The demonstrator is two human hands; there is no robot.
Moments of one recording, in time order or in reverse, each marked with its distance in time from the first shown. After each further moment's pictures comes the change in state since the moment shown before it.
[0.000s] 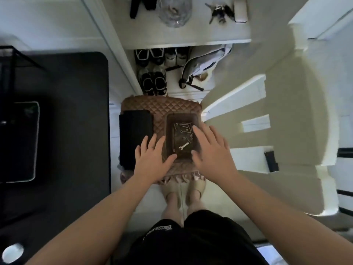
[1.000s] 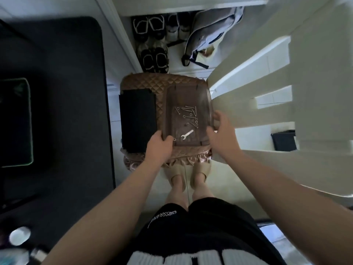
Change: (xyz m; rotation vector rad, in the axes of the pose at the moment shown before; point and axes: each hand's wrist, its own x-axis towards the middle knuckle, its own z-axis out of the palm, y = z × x) left_hand 0.001 0.008 0.011 -0.760 -0.080 -0.370; right_hand 0.020 0.026 0.050 0.669 0.113 0.369
